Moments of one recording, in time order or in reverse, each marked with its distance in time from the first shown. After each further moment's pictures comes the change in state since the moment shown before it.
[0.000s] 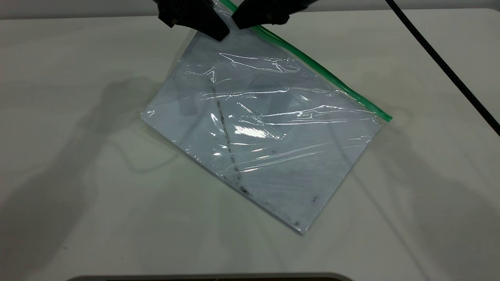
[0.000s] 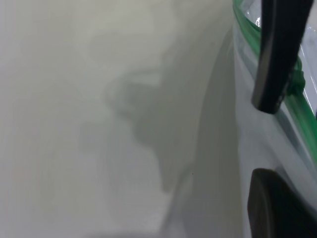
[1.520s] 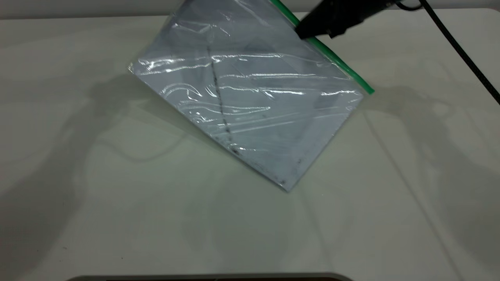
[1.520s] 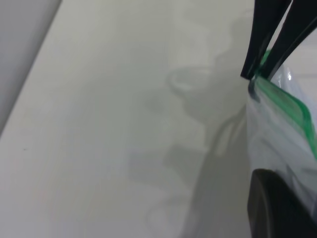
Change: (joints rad) left arm 0.045 -0.035 0.000 -0.226 -0.088 0.094; right arm -0.181 0.089 -0.011 -0.076 -0.038 -0.031
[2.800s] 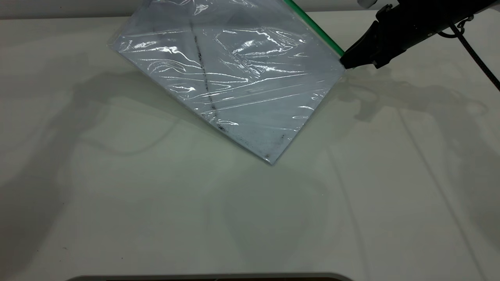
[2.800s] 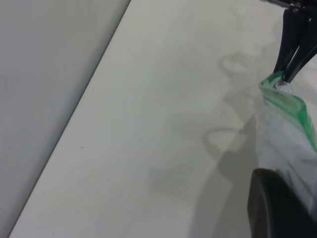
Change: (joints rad) left arm 0.061 -0.032 0.000 -0.075 -0.018 0.016; right arm -0.132 0.078 0.000 -0.135 -0.014 -0.019
